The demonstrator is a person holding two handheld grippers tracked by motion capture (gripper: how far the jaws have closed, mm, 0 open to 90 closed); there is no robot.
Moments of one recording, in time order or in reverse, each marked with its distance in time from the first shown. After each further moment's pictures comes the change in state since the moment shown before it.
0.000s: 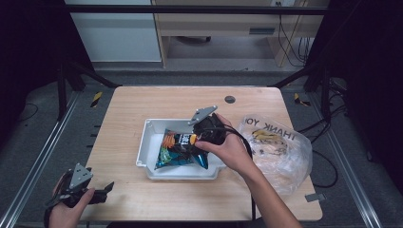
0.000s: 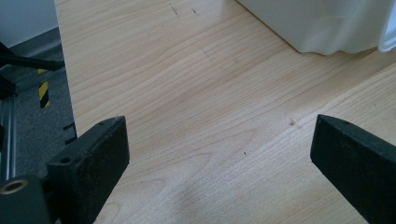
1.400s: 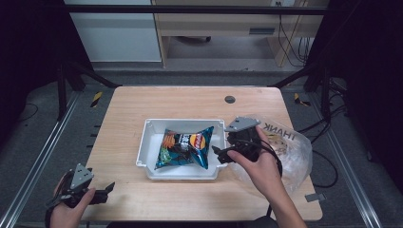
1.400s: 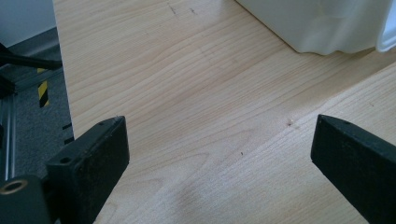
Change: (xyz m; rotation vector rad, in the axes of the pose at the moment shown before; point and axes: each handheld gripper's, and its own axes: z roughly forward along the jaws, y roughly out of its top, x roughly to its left) left arm -0.003 0.000 0.001 -0.003 0.001 -0.006; right arm 0.002 -0.061 -0.075 -0.040 -0.251 0.184
